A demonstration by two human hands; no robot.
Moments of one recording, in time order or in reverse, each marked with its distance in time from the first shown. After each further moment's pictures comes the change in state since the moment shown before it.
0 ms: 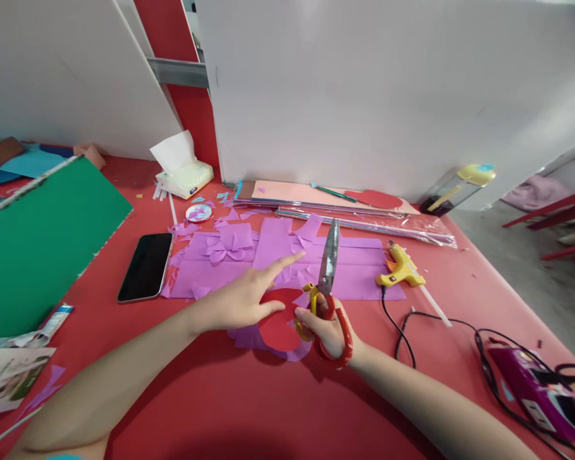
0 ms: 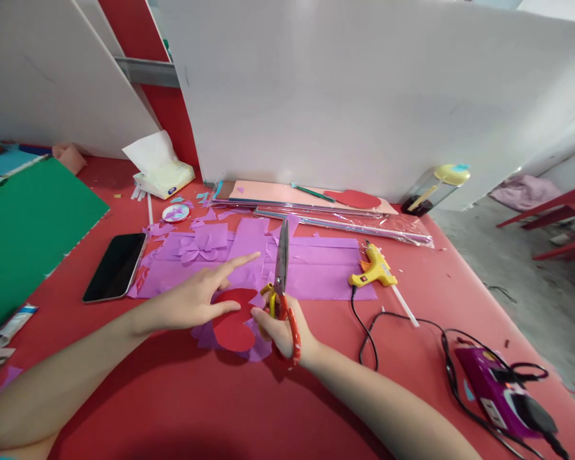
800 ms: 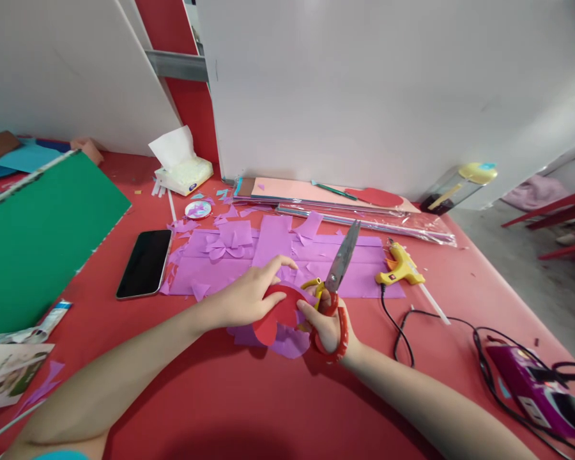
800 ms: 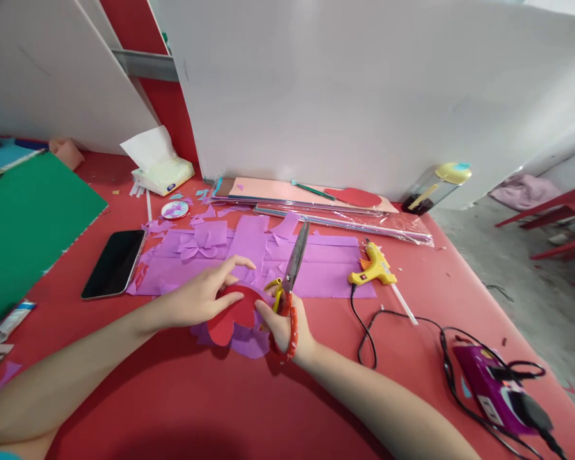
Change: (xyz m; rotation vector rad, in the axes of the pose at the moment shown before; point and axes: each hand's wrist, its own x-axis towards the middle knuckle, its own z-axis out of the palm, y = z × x) left_hand 0.005 -0.006 0.011 -0.001 -0.049 -0.060; right_hand 0.002 0.007 0.002 -0.049 0.206 0.003
